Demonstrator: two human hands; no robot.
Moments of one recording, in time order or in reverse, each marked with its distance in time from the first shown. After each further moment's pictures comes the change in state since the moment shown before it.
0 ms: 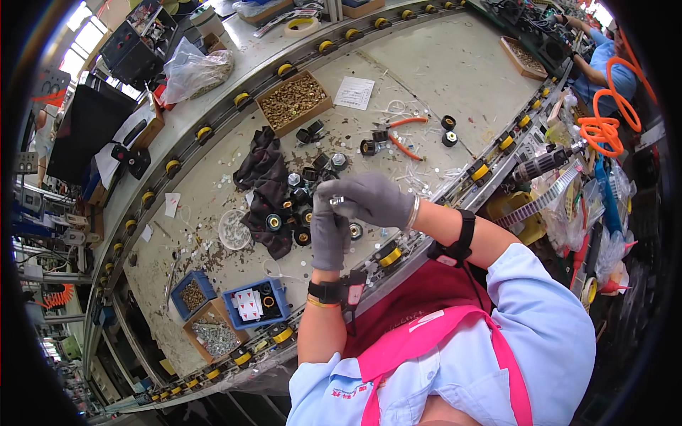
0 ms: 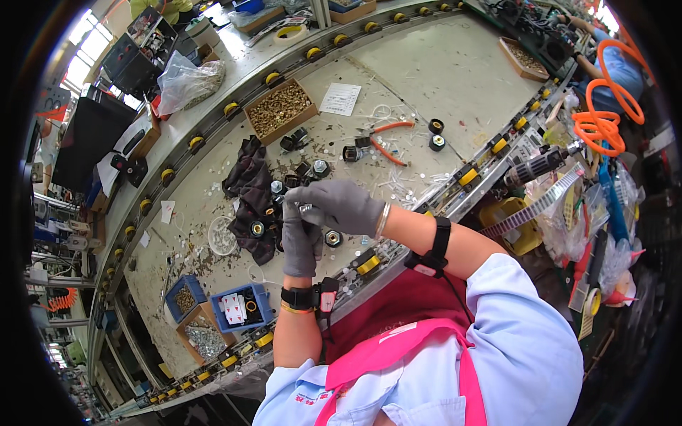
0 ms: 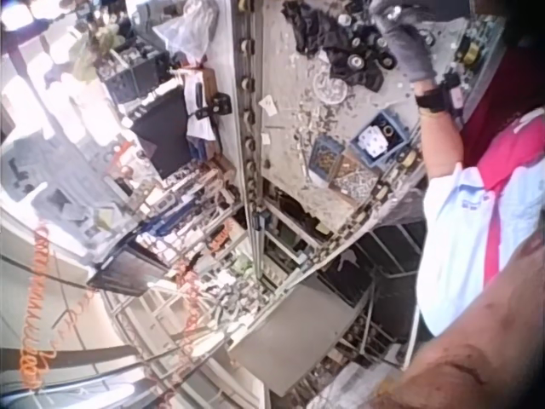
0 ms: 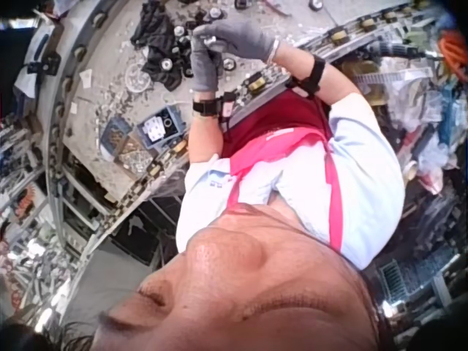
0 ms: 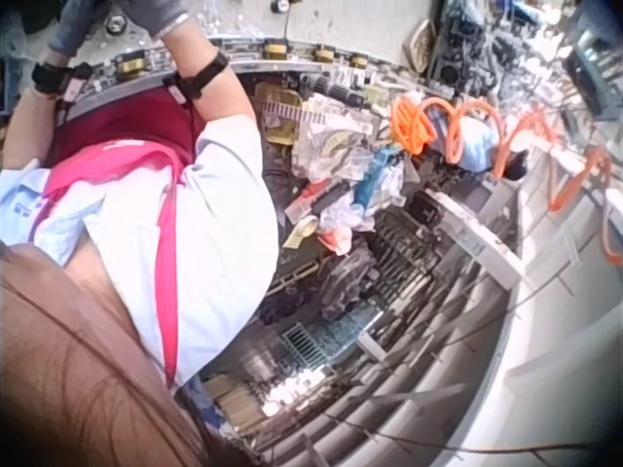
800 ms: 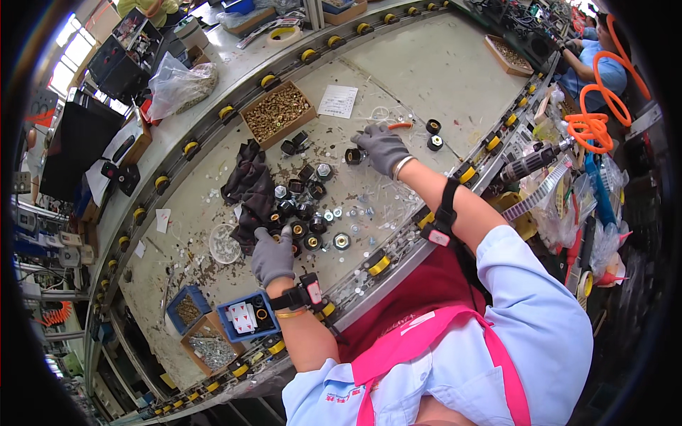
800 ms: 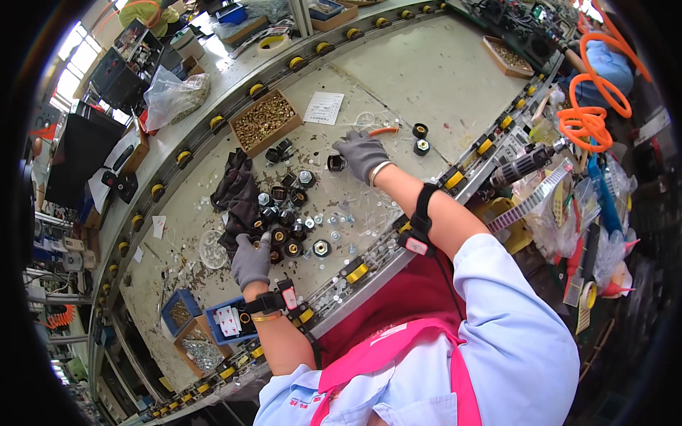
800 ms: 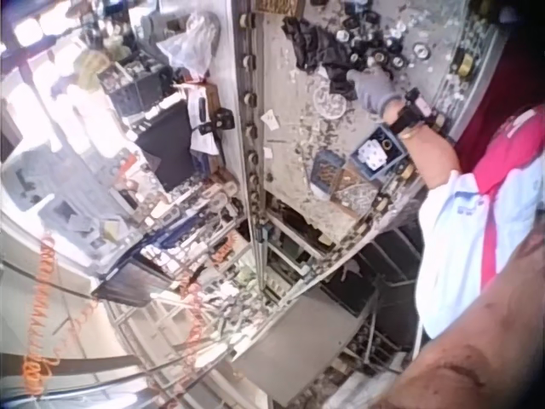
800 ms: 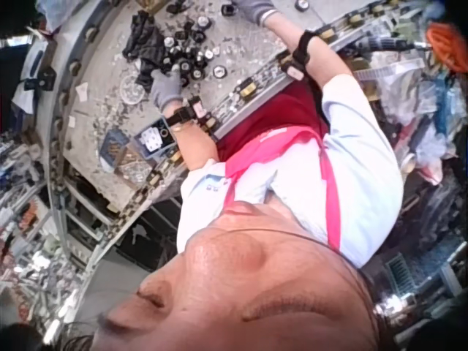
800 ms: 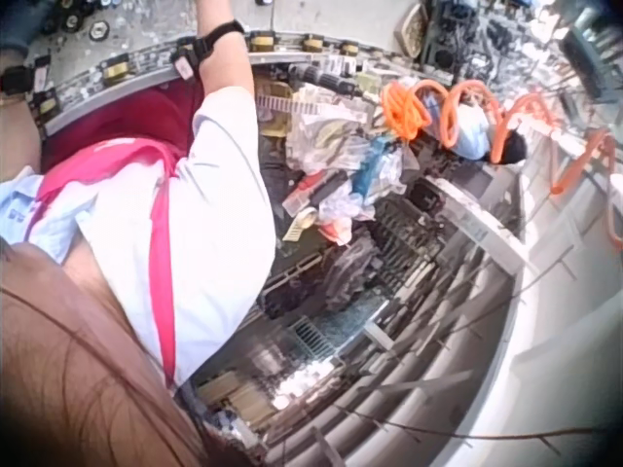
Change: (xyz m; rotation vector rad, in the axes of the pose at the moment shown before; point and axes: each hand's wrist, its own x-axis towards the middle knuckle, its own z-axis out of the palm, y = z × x) left_hand 0.006 0.030 -0.064 1.508 0.438 -0.145; right_hand -0.029 0.118 -0.034 -0.657 -0.083 0.587
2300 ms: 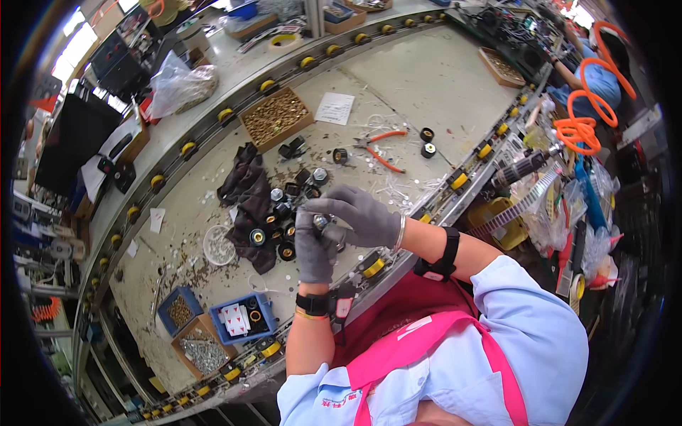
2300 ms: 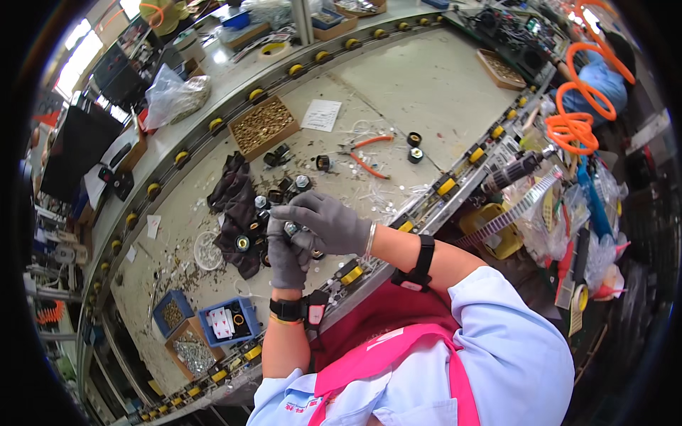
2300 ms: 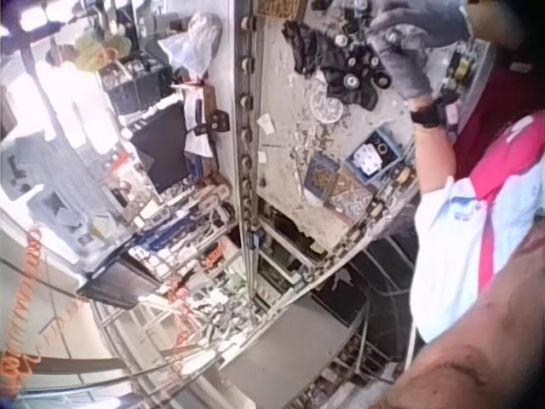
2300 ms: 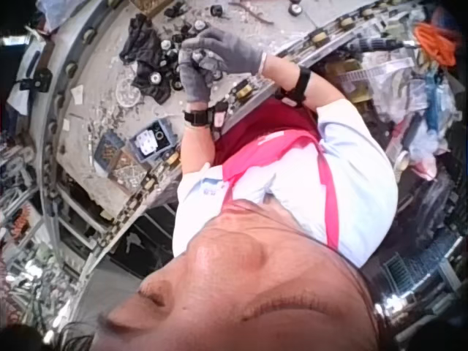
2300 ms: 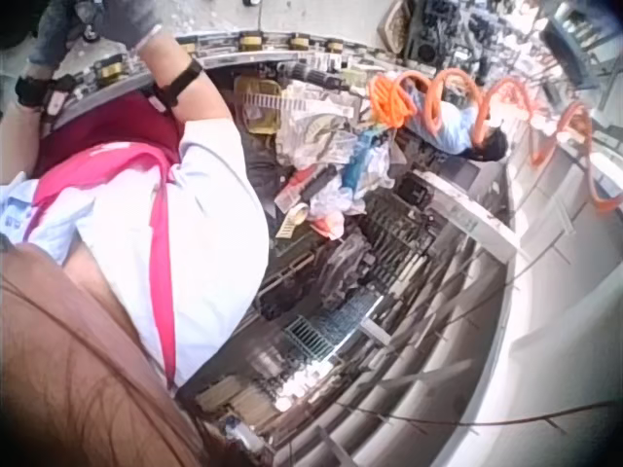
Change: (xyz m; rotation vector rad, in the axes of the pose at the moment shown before) left_hand -0.037 0.059 0.028 -1.817 -0.648 -0.020; right_hand -0.056 -0.118 -0.061 0.559 0.339 -0.632
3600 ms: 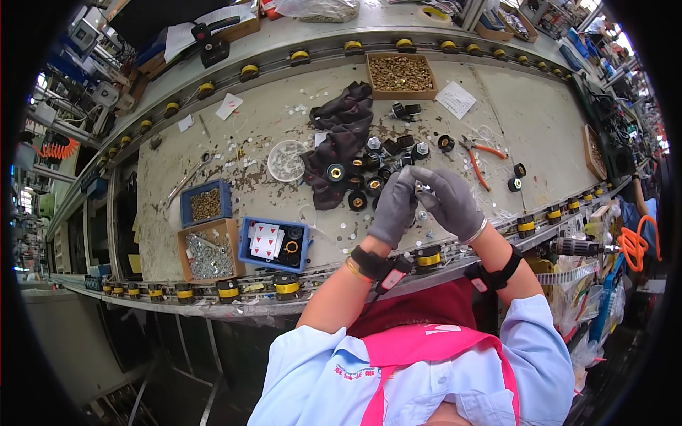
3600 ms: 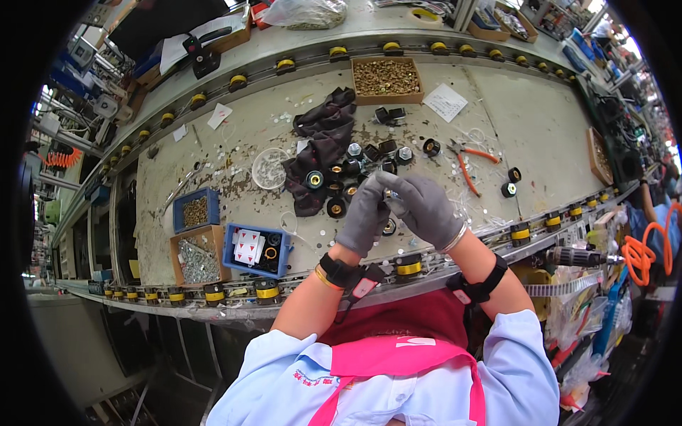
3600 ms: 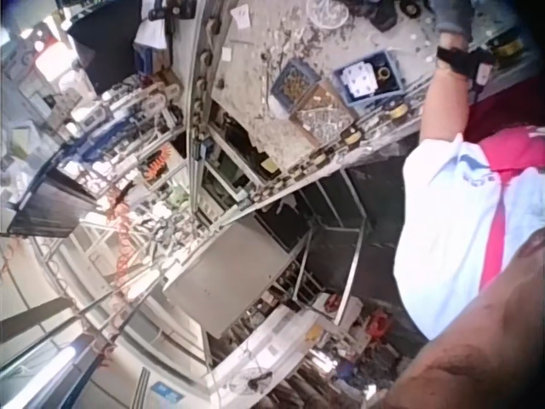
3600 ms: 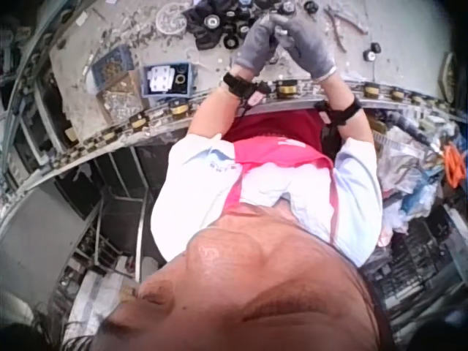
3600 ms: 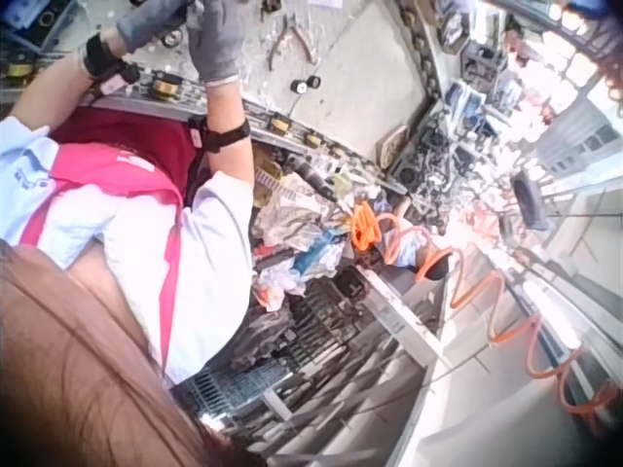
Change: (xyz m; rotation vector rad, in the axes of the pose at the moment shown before) left_hand 0.001 0.001 -0.015 0.253 0.035 0.291; right_hand 0.012 0.008 0.008 -0.014 -0.209 -0.050
